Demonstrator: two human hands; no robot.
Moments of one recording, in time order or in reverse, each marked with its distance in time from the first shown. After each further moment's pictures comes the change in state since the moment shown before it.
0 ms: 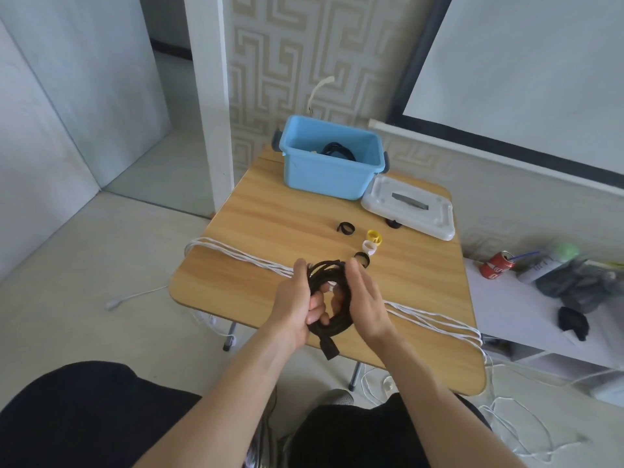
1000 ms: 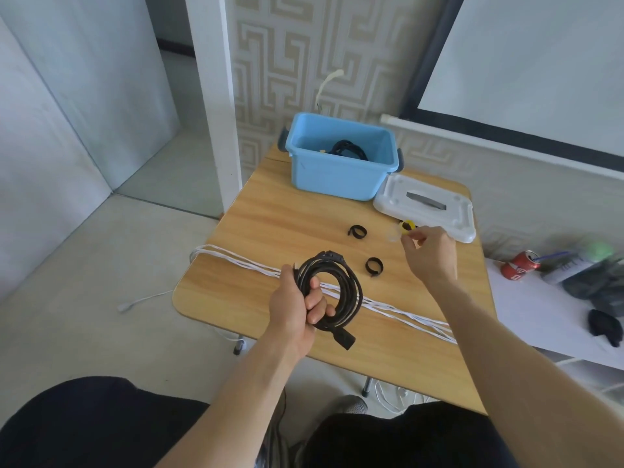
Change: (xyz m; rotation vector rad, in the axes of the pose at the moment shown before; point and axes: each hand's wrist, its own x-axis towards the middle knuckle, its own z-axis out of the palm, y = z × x) left_hand 0.016 0.005 -0.011 -0.308 -0.037 0.035; right_hand 0.136 0.037 -0.104 -0.739 0.469 -0.134
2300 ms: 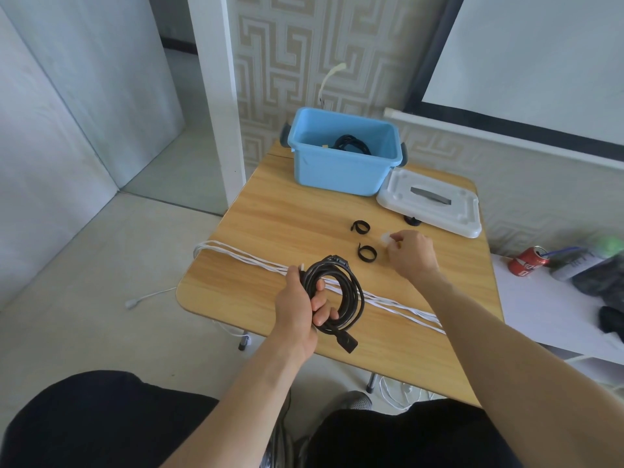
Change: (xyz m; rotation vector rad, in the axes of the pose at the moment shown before) left_hand 0.001 -0.010 0.002 0.081 0.078 0.012; right_hand -0.009 -0.018 0.021 -0.036 -0.225 0.042
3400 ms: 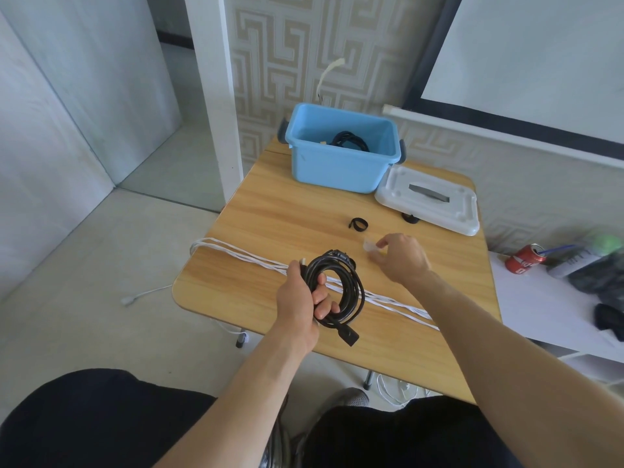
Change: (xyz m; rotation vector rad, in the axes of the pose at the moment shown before) left_hand 0.003 0.001 0.007 -0.025 0.004 -0.019; right_hand -0.007 -0.009 0.002 -0.223 -0.178 -0.096
